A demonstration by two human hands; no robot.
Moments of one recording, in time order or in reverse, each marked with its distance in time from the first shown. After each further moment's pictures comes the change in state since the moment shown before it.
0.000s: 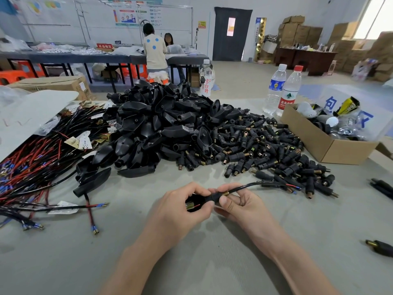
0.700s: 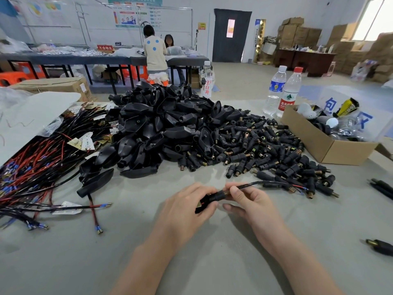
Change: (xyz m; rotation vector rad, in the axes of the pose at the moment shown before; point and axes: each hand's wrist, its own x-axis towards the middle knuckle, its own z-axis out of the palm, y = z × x) left_hand -0.001 0.009 0.004 0.311 -0.022 0.166; right_hand 0.002 -0.002 -0.007 -0.016 0.253 -0.002
